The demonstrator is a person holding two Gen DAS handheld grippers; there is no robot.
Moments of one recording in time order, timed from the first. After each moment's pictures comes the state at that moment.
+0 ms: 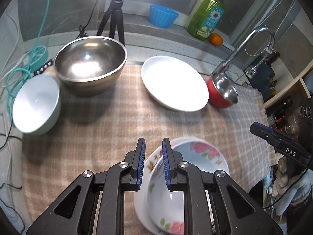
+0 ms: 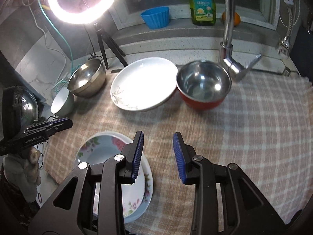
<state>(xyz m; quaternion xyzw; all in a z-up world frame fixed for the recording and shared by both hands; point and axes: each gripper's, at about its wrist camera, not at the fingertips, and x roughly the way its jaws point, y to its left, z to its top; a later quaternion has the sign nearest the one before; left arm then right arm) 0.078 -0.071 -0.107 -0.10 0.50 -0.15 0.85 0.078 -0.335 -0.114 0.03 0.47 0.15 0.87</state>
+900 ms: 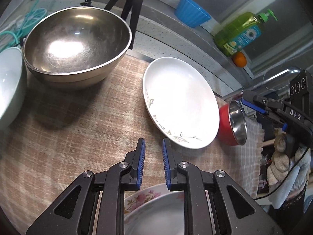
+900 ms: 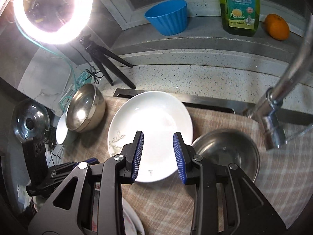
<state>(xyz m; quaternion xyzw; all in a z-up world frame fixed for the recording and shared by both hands) 0.144 -0.082 -0.150 -0.24 0.54 -0.09 0.80 0.262 -0.322 -0.122 0.05 0.53 0.24 0.81</state>
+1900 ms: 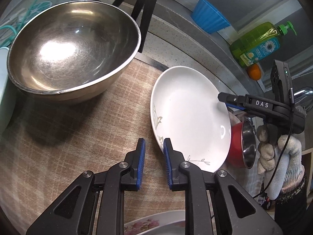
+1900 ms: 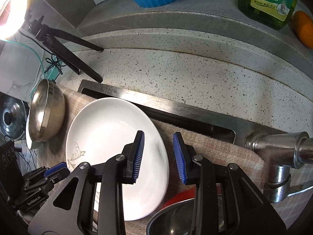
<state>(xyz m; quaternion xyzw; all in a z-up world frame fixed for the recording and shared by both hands) 0.174 -0.082 -0.166 -0.26 0.54 -0.05 0.80 0.342 -0.298 -0.190 -0.02 0.60 0.21 0.77</state>
